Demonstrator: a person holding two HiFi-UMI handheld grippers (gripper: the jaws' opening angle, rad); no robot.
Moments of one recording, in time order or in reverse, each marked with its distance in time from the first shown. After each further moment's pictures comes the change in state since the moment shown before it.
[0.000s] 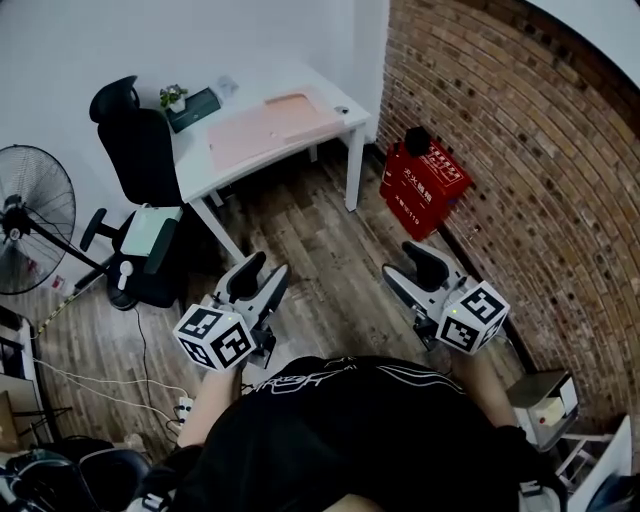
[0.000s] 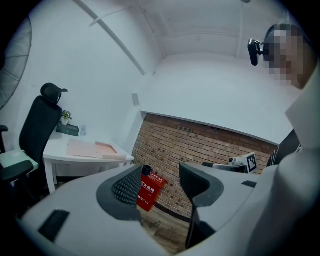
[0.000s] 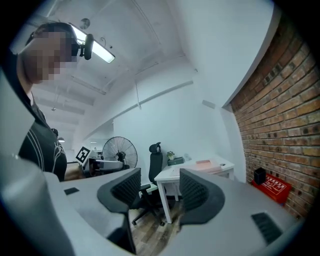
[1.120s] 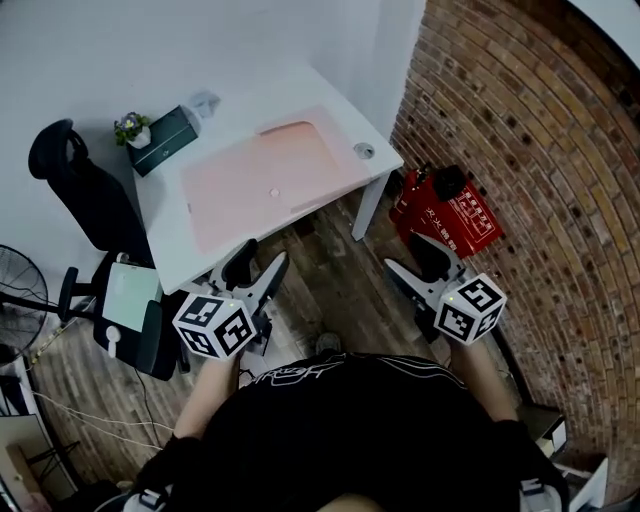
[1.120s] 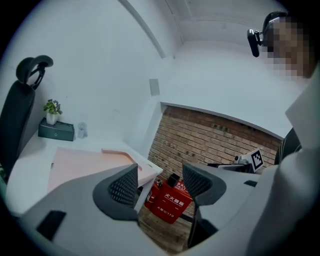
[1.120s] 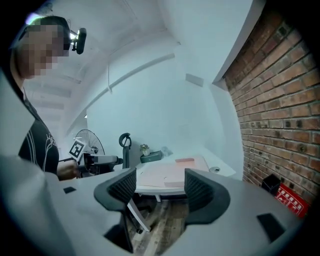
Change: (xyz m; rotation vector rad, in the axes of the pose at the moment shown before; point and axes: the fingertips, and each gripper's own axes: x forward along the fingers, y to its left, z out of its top) left arm 0.262 0.284 0.095 -0.025 0.083 0.048; right arm 0.287 -0.262 0.020 0.070 0.140 -0.129
